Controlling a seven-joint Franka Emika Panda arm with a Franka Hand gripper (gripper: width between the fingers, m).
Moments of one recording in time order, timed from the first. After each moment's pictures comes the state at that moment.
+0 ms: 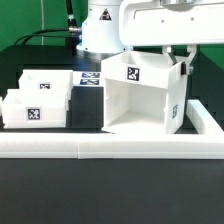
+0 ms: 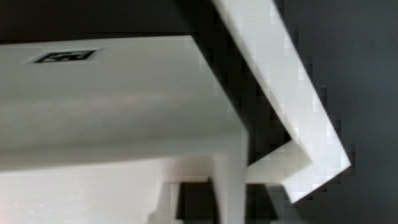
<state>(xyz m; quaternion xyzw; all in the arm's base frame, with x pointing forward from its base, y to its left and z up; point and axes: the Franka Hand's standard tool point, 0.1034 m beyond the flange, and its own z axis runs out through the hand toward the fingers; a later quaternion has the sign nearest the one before) 0.588 0.102 0.100 -0.95 0.31 -0.06 0.06</state>
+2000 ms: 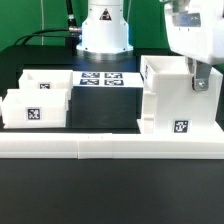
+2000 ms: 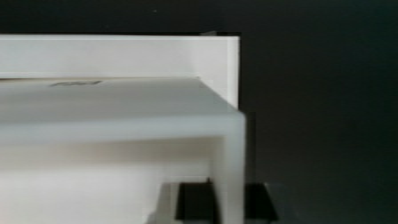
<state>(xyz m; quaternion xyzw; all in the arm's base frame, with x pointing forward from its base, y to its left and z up) 0.654 0.106 0.101 -0.71 0.70 0.00 0.09</state>
